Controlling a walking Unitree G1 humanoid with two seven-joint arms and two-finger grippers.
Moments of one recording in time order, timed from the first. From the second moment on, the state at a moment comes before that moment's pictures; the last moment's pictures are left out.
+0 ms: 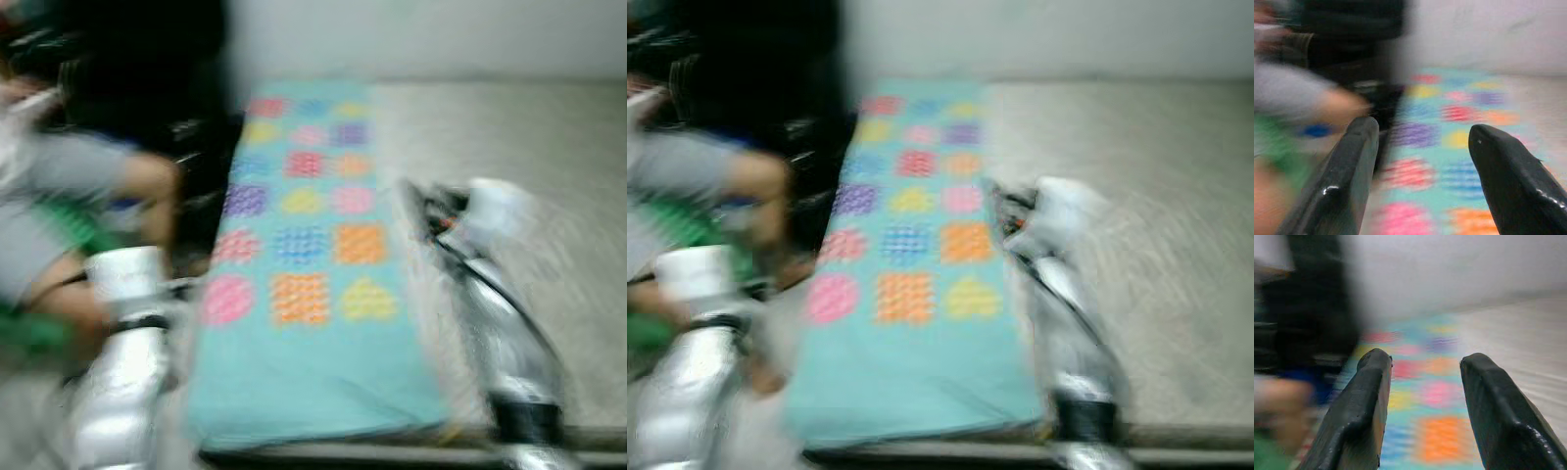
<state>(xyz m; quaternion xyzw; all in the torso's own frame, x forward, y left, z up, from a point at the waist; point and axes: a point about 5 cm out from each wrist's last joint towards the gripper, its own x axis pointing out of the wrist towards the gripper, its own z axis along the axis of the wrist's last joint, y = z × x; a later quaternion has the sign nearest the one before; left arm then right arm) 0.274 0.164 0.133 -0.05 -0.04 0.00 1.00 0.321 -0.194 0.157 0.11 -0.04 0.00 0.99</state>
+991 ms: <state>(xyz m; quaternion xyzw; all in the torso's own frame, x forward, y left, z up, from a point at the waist) 0.256 0.211 0.113 0.02 -0.01 0.05 1.00 0.308 -0.197 0.129 0.04 0.00 -0.02 1.00</state>
